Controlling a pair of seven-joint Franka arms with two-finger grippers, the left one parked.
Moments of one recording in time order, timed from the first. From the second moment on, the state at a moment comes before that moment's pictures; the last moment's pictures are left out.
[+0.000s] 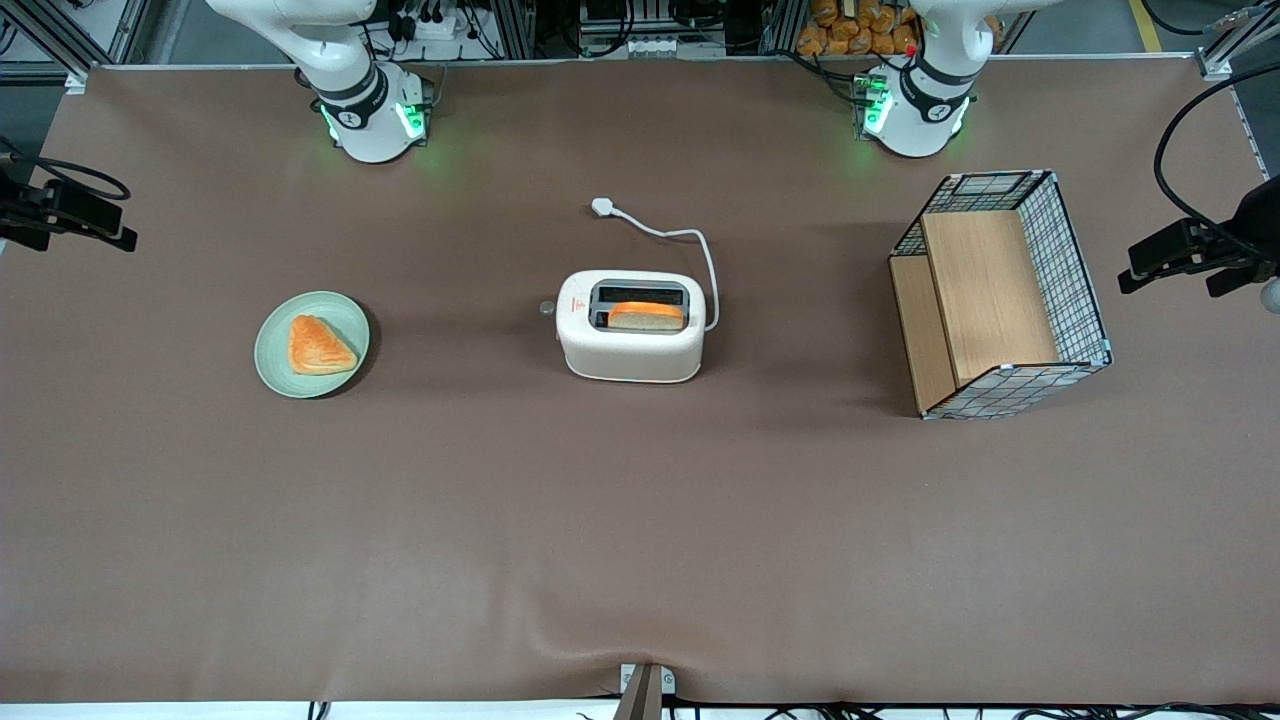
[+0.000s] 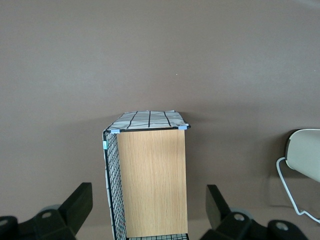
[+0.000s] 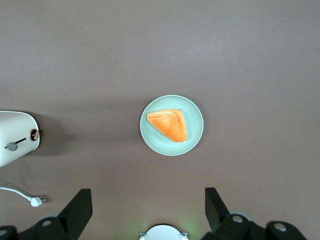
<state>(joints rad) -0.05 0.05 -0.03 -1.43 0.04 1.35 -0.03</state>
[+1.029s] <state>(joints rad) -0.07 0.10 -0.02 -1.43 0.12 1.33 -0.03</state>
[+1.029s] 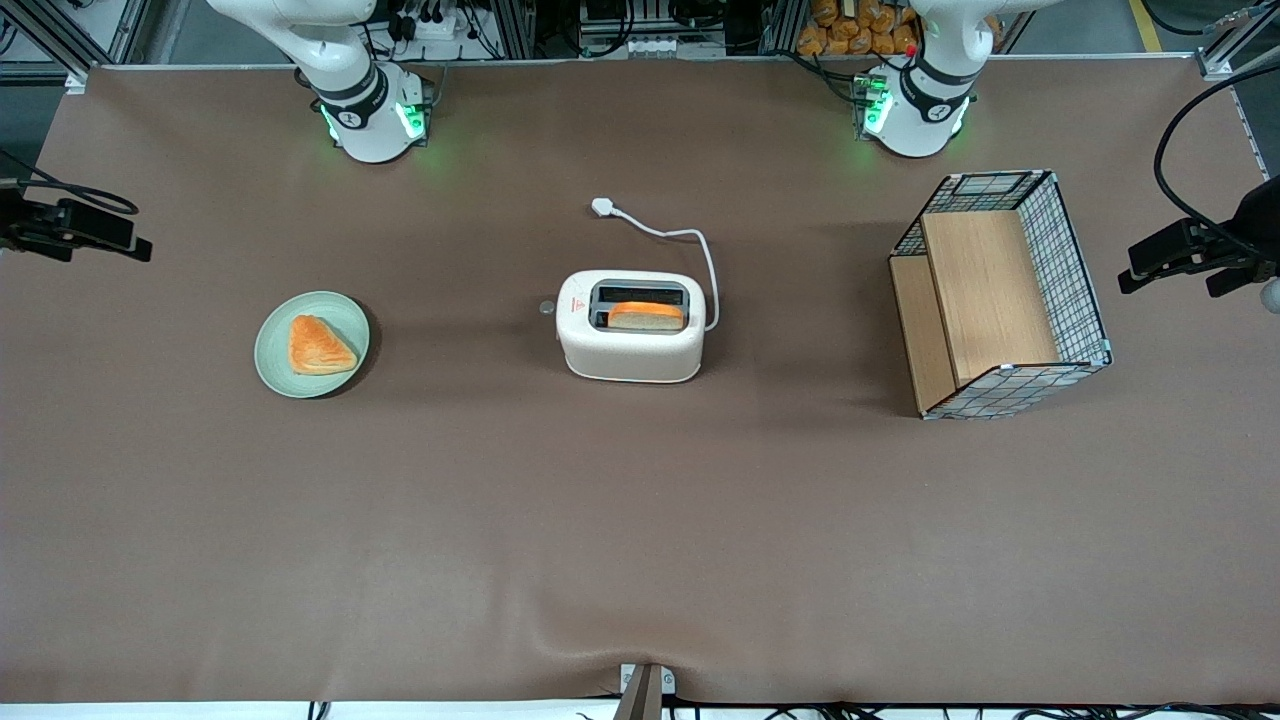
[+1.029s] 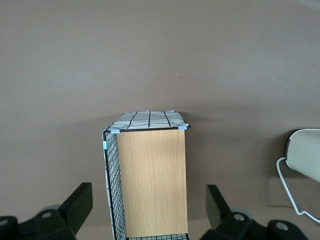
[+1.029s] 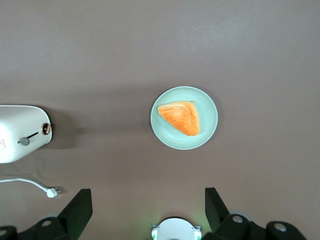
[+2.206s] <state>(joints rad) 0.25 0.34 -0.01 -1.58 0.46 1.43 -0.03</state>
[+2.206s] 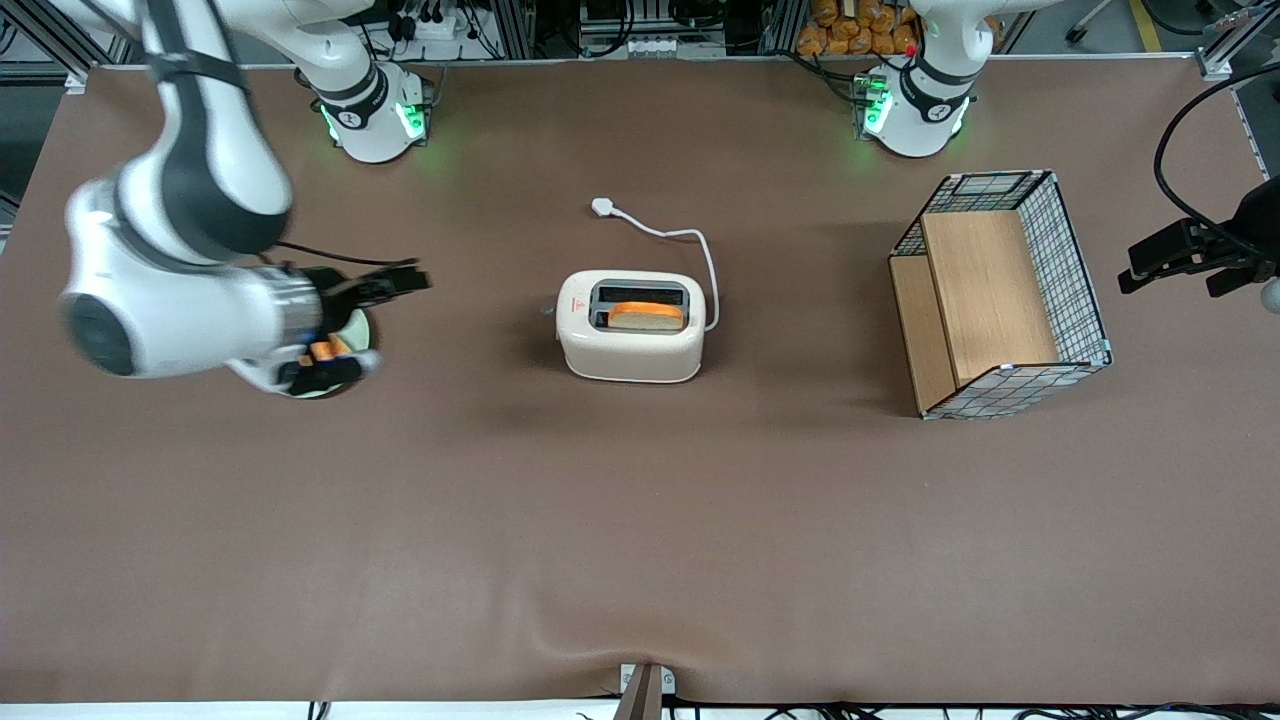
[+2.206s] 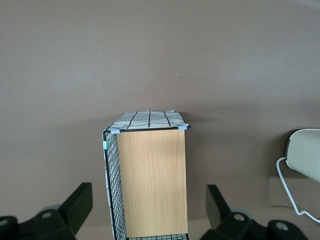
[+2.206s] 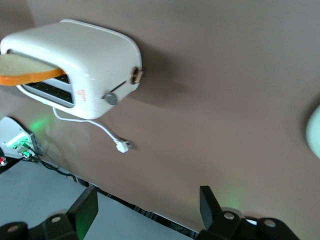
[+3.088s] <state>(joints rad) 0.42 0.42 -0.01 -1.75 0.59 1.69 -0.02</state>
